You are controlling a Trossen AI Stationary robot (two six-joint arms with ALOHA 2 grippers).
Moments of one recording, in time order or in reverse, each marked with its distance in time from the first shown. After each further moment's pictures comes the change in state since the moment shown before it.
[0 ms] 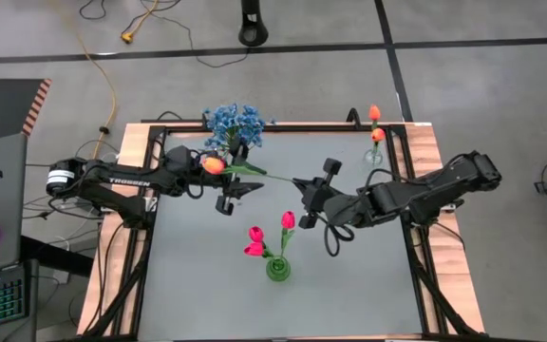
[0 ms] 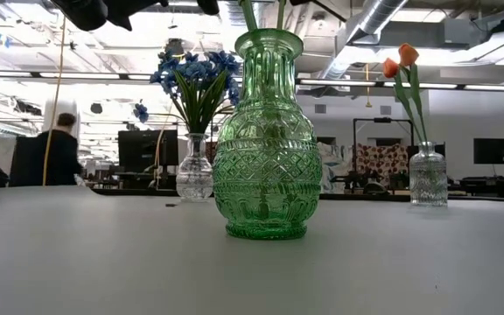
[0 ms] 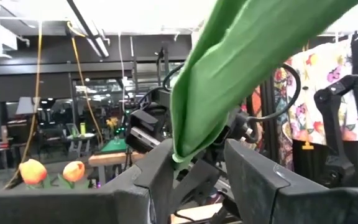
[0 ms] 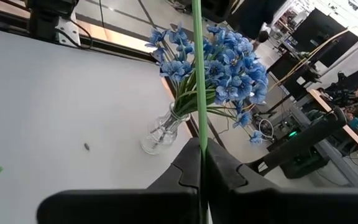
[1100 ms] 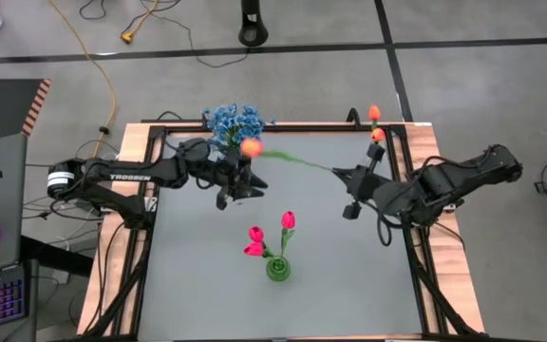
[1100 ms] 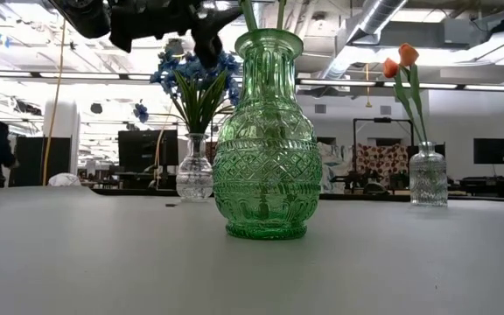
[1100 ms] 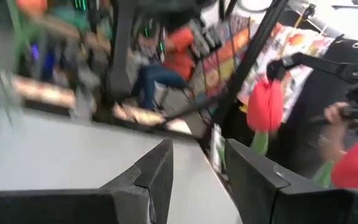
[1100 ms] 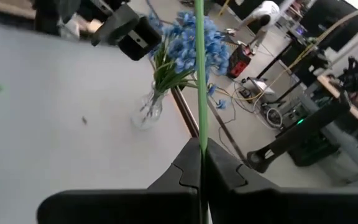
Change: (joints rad) left arm 0.114 0.000 0.000 -0.368 0.267 -0.389; right arm 0.067 -0.300 -0.001 -0.409 0.006 0.132
